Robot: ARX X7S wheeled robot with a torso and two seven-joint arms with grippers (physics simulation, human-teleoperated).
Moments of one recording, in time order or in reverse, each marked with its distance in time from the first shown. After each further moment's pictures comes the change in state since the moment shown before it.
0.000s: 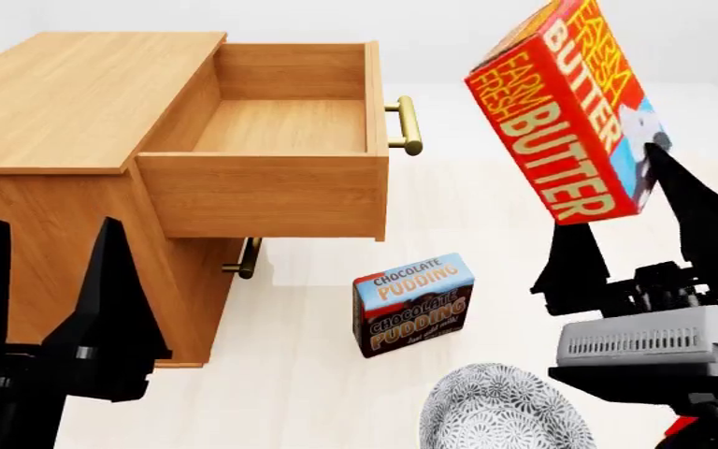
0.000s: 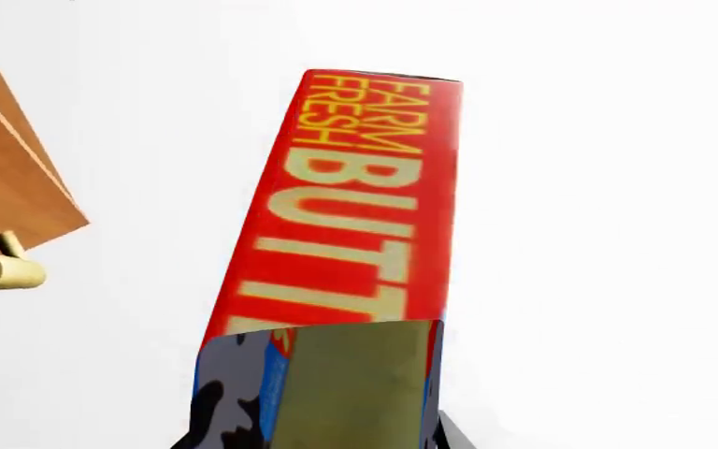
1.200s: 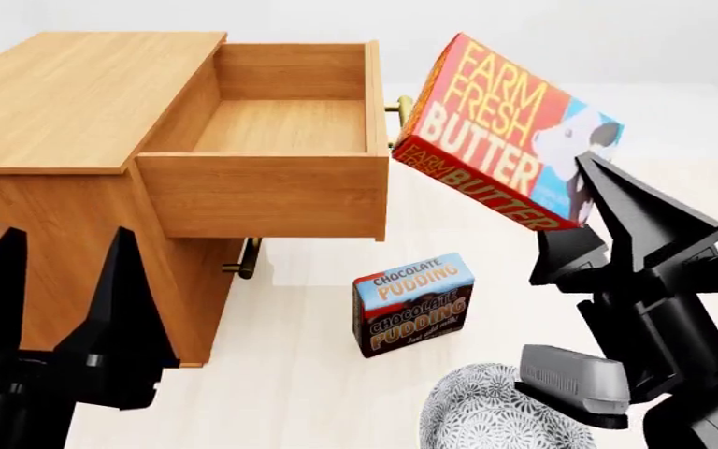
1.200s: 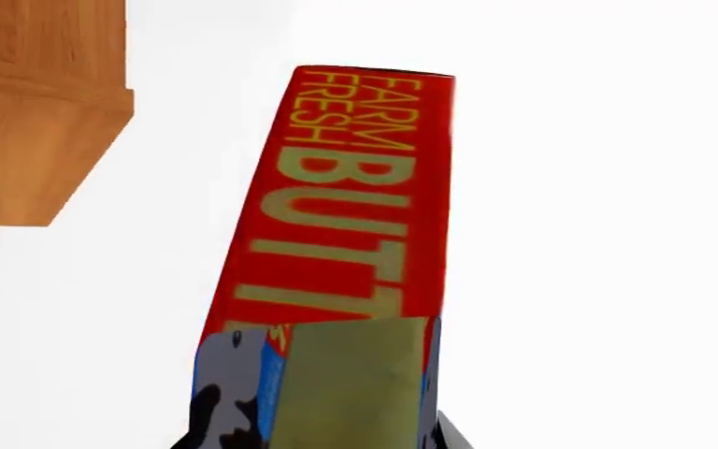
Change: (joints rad) left arm 0.033 0.016 -0.007 -0.006 -0.011 0.007 0.027; right arm 0.069 0.240 -0.072 0.222 -0.311 -0.295 0.369
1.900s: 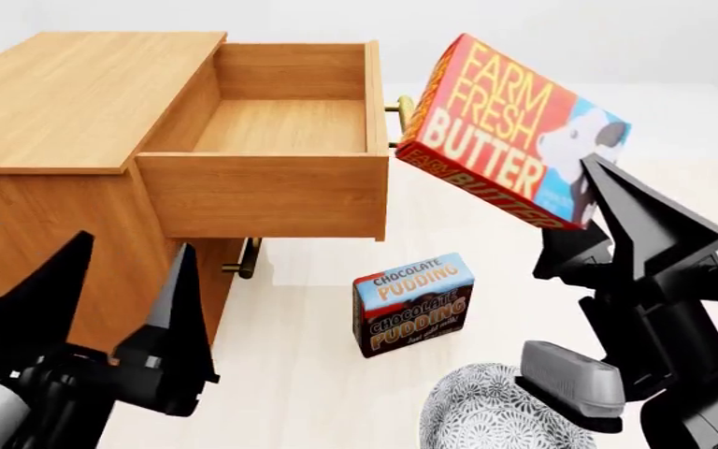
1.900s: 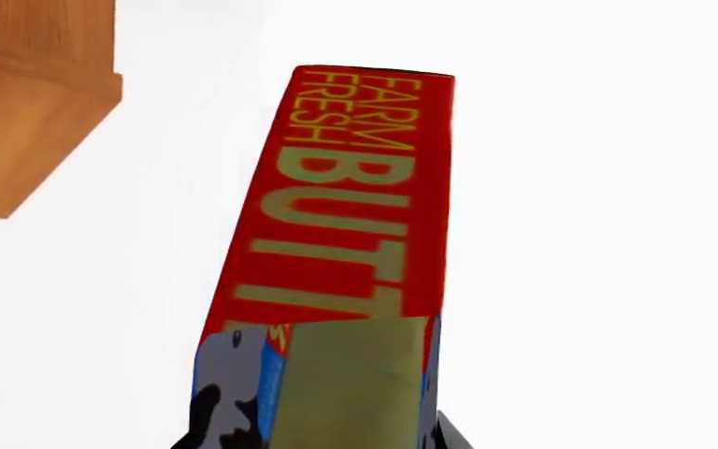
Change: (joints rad) left arm -0.056 -0.001 0.047 0.048 -0.154 -0.123 0.163; right arm 0.015 0.014 -0.011 0.056 -0.074 -0.018 0.136
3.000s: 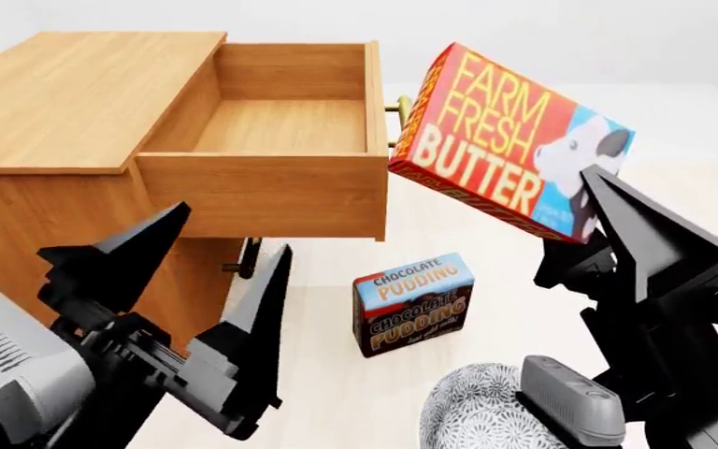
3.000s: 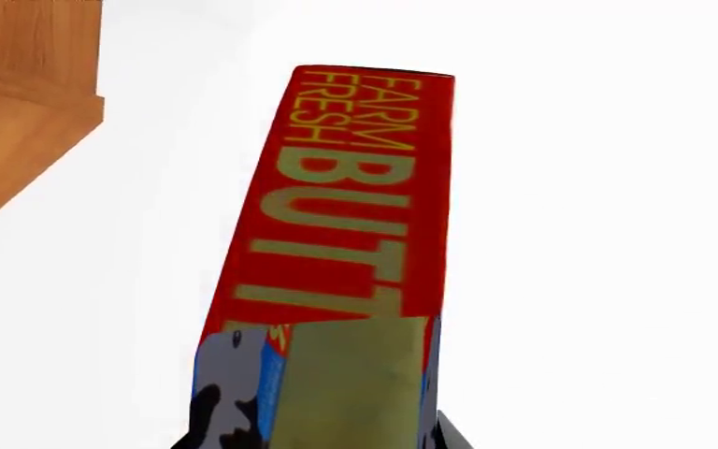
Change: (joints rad) left arm -0.264 0.002 -0.027 0.208 -0.340 -0.358 0.232; right arm -0.041 0.019 0.001 -0.054 -0.028 0.012 0.046
